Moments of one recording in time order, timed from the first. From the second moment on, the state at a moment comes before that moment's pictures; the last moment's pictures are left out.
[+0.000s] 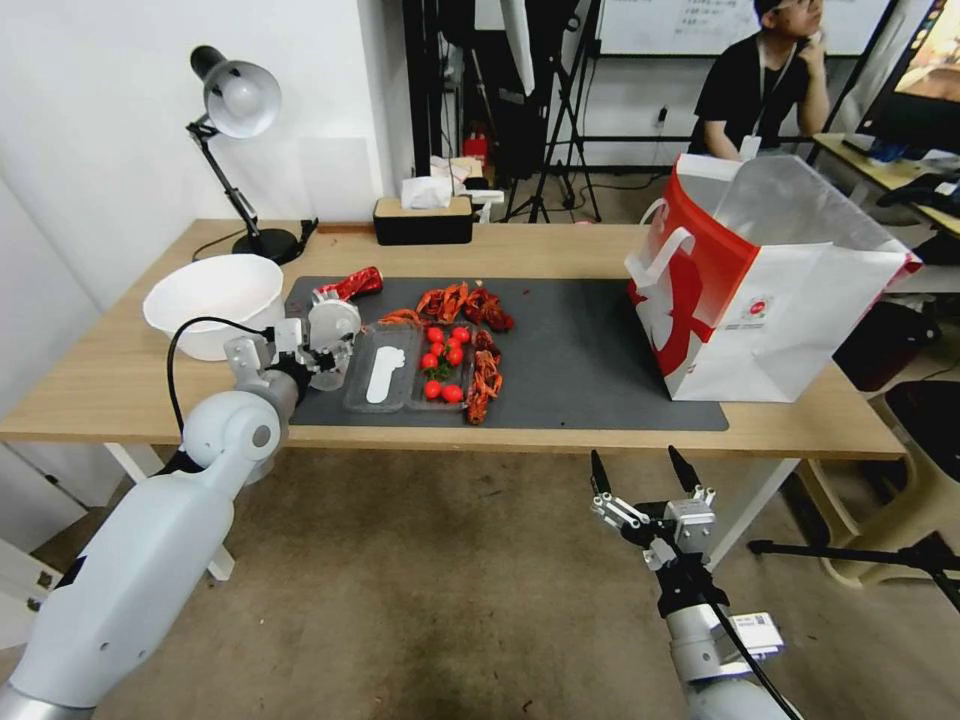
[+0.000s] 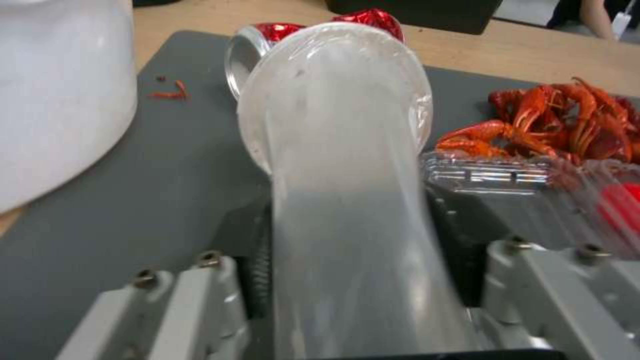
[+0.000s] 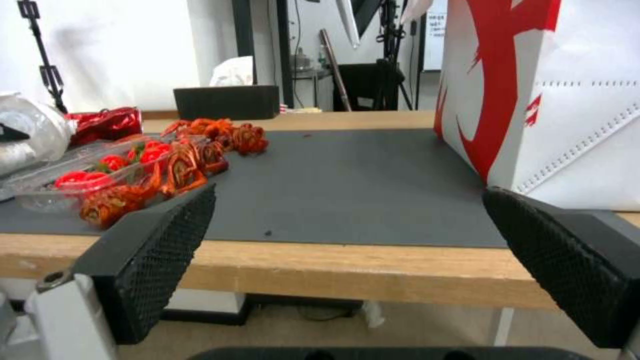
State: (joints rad) left arm 0.86 -0.95 -0.25 -1.71 -1.01 0.47 -0.34; right arm -1.70 1.14 0.29 2.13 0.21 0.26 0.29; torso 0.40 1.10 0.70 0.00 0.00
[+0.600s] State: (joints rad) left arm 0.74 -0.85 -0.25 -1.95 -1.33 0.41 -0.27; right arm -1.72 1.17 0.29 2.14 0.18 0.26 0.29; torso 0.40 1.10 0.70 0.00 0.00
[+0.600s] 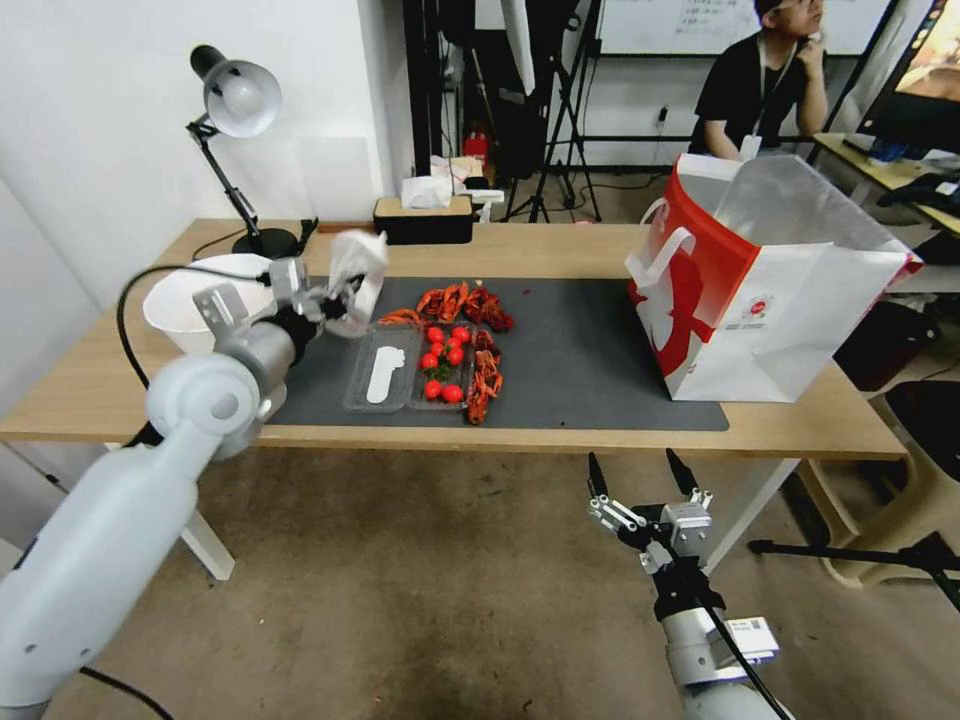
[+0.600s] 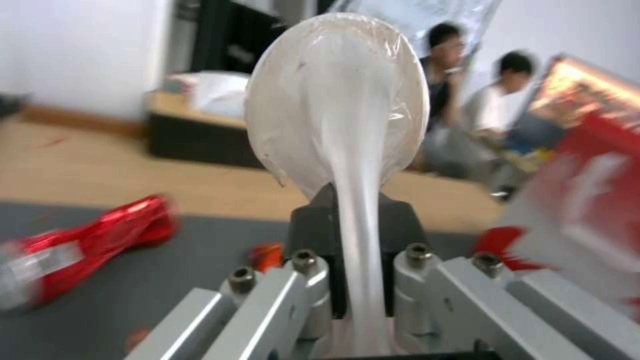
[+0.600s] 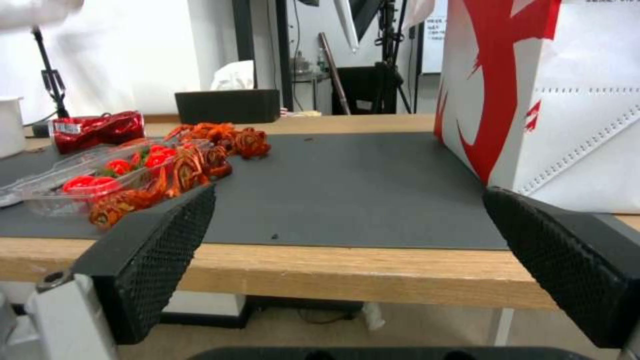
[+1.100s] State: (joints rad) left arm 0.49 -0.98 -0.05 -1.88 -1.40 0.38 -0.22; right arm -1.75 1.19 0.30 2.17 0.14 0.26 0.30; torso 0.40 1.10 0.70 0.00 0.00
